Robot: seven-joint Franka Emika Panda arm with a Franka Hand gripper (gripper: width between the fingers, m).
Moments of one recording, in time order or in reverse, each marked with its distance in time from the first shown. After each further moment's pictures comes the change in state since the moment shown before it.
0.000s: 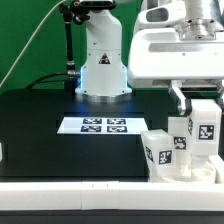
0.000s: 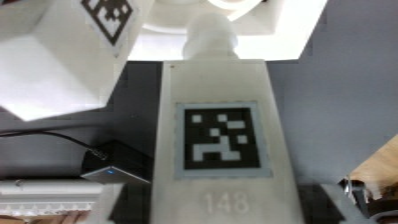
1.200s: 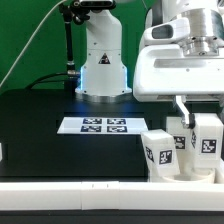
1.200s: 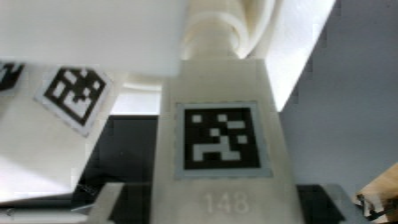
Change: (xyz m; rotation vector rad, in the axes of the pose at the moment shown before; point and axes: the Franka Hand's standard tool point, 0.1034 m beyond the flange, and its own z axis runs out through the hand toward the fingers) arm -0.027 -0.010 0.011 -0.002 -0.033 0.005
